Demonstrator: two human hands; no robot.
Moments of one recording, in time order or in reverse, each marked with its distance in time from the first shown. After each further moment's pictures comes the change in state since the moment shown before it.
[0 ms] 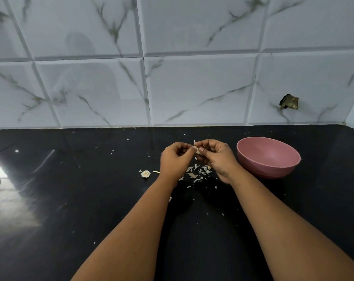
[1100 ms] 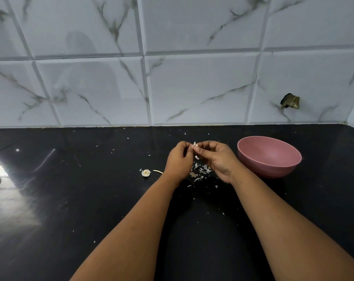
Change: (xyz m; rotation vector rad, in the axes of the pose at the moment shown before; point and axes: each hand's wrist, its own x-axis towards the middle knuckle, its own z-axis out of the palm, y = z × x) left_hand 0.003 -0.003 0.008 0.101 -0.095 -0.008; right_hand -0.001 0.000 -0.001 0.177 -0.073 0.088
